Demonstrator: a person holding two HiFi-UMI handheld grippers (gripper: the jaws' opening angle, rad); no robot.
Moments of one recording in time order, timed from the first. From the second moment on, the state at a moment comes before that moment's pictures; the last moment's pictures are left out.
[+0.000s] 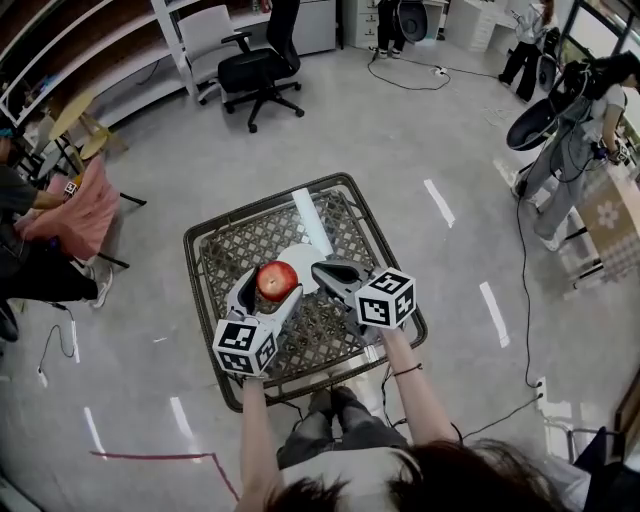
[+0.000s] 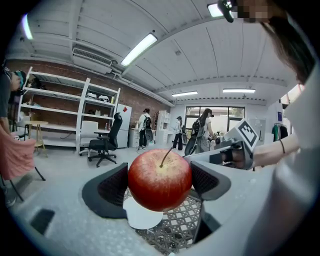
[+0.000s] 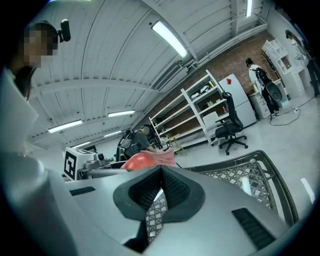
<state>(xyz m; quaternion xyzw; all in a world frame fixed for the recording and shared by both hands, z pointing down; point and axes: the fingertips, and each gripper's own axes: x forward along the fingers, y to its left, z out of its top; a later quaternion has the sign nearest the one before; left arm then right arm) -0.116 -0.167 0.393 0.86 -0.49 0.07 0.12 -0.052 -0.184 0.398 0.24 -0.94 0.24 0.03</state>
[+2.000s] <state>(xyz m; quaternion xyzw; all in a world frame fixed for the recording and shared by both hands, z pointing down) -0.114 -0.134 0.359 0.88 -0.47 0.05 0.11 -0.057 -0.145 0.345 0.21 -0.96 0.16 -0.01</state>
